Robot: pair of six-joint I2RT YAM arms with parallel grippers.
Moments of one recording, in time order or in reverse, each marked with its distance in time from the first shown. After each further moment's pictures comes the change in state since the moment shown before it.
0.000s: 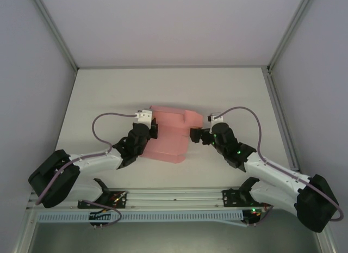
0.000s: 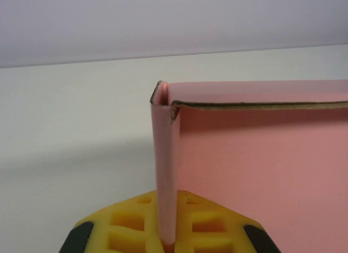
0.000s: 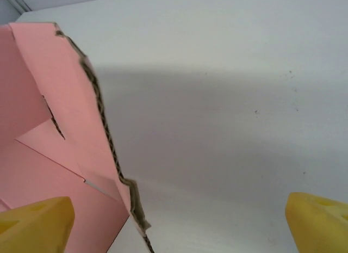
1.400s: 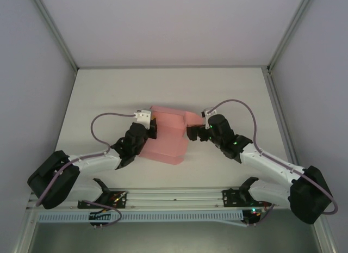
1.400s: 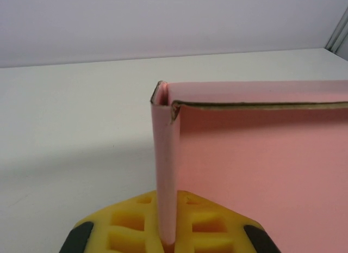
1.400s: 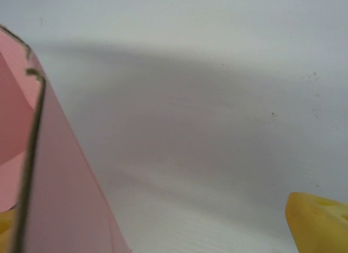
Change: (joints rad) left arm 0.031 -0.007 -0.029 0.055 0.102 0.017; right arm -0.035 0.137 0.125 -0.069 -0.111 -0.095
